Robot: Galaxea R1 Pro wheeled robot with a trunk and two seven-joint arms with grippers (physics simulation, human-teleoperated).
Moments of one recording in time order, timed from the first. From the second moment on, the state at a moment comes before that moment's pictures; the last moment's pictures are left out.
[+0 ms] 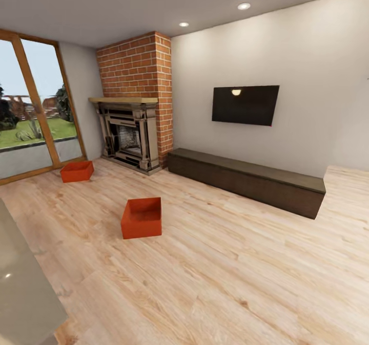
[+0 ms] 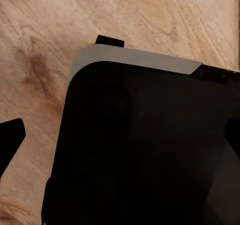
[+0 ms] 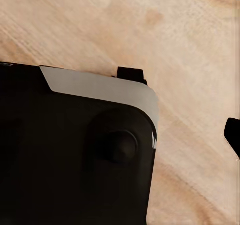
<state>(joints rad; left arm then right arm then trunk) 0.00 -0.01 0.06 -0.12 0.18 -0.04 0.01 -0.14 -0.01 0.21 0.03 -0.10 -0.07 0.02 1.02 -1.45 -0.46</state>
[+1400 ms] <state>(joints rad) 0.00 -0.01 0.06 -0.12 0.18 -0.04 0.01 -0.14 -0.01 0.21 0.03 -0.10 -0.08 0.02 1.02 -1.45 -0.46</state>
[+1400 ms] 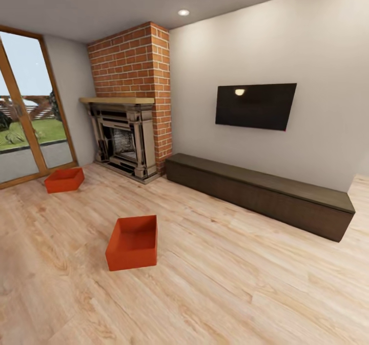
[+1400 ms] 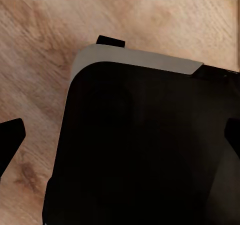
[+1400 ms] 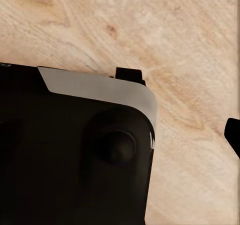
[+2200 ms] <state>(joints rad) 0.00 -0.01 0.06 -0.12 0.18 -0.04 0.01 -0.14 -0.01 0.21 0.03 -0.10 -0.07 0.02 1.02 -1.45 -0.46</state>
